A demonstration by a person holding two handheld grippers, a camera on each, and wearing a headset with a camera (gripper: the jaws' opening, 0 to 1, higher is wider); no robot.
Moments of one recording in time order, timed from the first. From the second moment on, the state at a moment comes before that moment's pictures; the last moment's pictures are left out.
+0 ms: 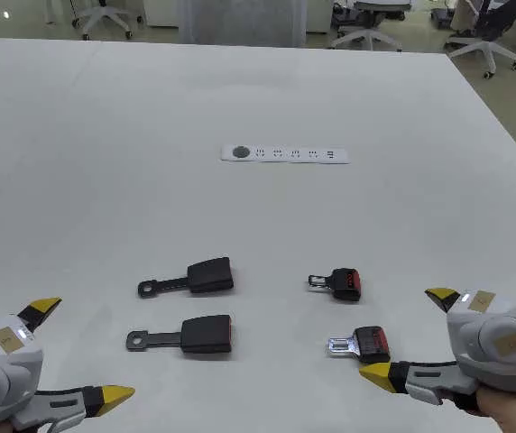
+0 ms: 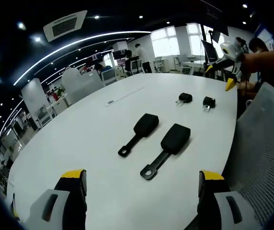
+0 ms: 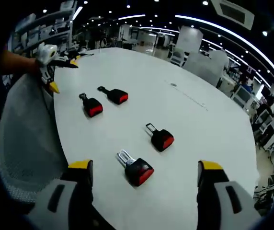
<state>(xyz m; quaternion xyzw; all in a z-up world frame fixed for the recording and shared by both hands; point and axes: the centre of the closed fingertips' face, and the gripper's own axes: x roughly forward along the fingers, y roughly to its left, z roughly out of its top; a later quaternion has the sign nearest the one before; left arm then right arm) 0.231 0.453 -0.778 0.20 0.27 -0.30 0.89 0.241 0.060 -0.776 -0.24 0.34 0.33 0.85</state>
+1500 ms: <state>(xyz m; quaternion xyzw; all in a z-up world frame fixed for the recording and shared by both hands) 0.230 0.461 -0.789 0.20 0.29 -0.29 0.89 0.248 0.089 -0.778 -0.22 0.32 0.35 0.85</state>
